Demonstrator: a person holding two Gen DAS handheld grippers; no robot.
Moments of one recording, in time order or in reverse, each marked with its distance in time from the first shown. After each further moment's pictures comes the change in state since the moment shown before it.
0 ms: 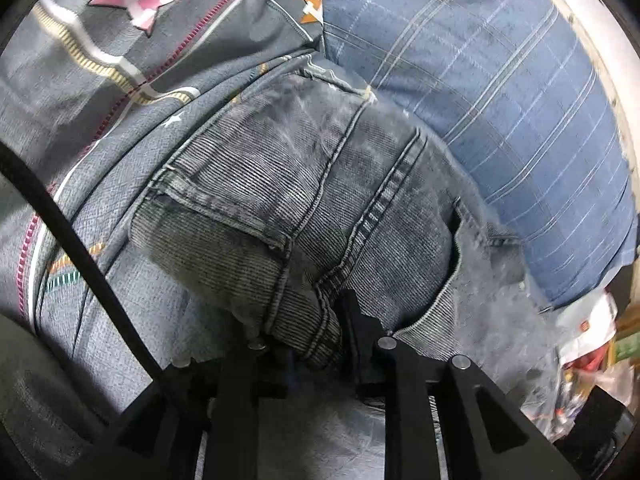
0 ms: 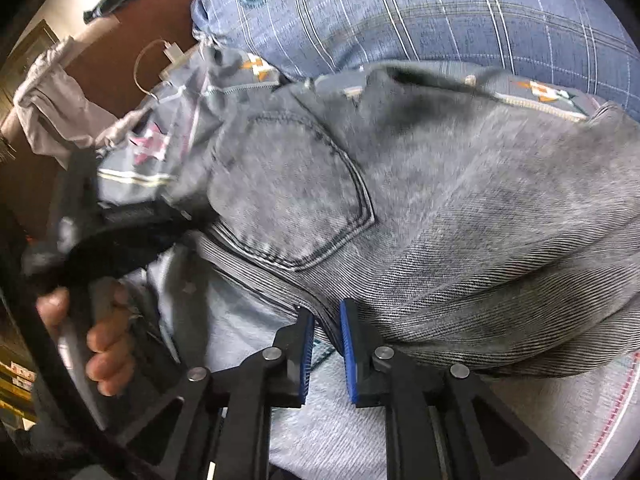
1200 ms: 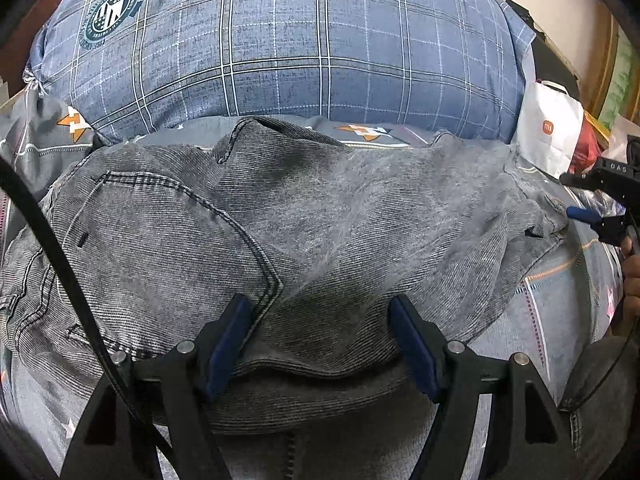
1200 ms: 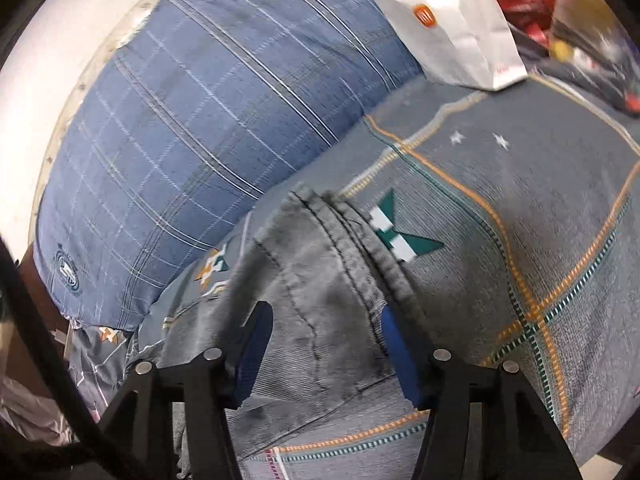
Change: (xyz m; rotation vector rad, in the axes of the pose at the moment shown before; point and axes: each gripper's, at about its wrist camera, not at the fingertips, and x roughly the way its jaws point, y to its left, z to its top) left arm 0.028 -0.155 -0.122 0.746 -0.086 -0.048; right arm -0.174 -0.261 -0.042 0.736 -0.433 -0.313
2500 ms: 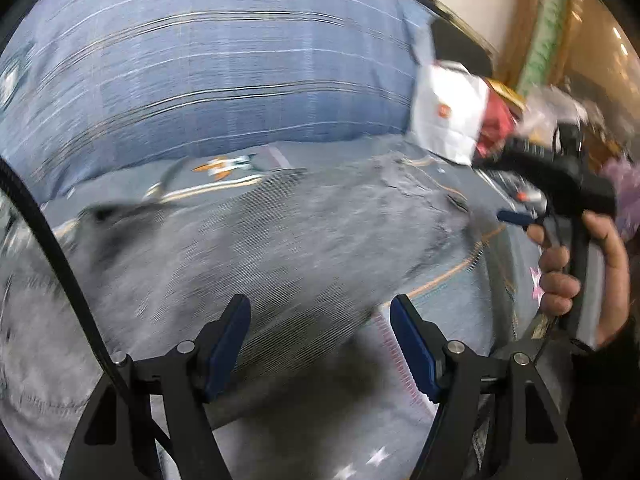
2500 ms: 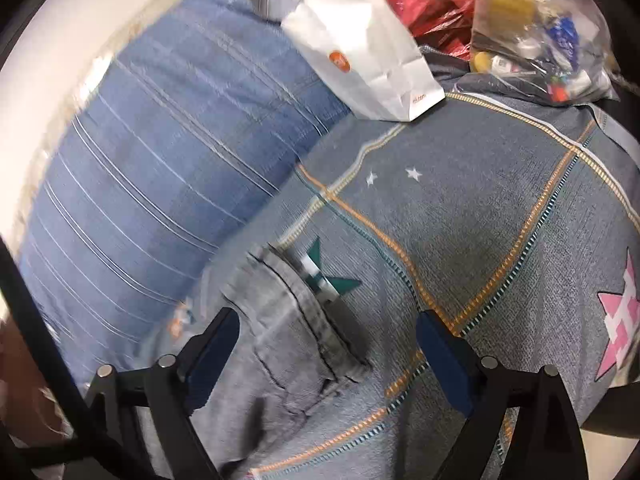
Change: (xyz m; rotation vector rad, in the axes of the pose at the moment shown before) left arm -0.012 -0.117 0.038 0.226 0.006 -0.259; right arm -0.048 -0.045 0.002 0.165 -0.155 -0.093
